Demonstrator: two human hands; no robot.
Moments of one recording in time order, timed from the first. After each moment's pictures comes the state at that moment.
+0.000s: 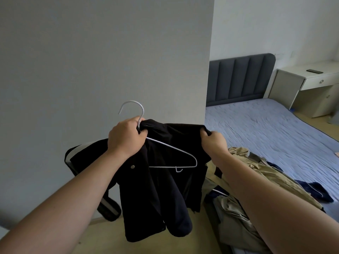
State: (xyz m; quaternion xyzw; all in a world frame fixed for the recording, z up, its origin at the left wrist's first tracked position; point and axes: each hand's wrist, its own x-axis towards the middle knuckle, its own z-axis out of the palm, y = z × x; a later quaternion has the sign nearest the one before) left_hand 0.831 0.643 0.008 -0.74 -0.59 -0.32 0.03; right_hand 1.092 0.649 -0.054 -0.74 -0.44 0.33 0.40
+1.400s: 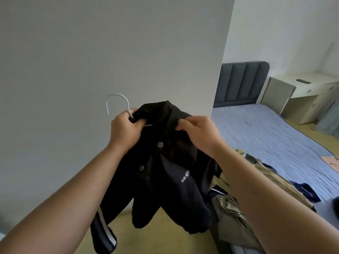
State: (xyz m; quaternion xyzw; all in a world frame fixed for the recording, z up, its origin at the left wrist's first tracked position) left_hand 0.753 0.661 0.000 -0.63 -0.57 -0.50 -0.18; right_hand 0.986 0.607 0.012 -0.58 -0.66 0.27 0.40
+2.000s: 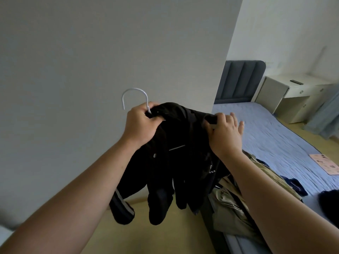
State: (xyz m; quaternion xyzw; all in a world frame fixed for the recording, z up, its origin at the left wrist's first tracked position) left_hand 0.761 0.630 0.006 -0.67 -0.47 -0.51 -0.25; right_hand 1.007 0.593 -0.025 -0.75 -0.60 -0.06 0.27
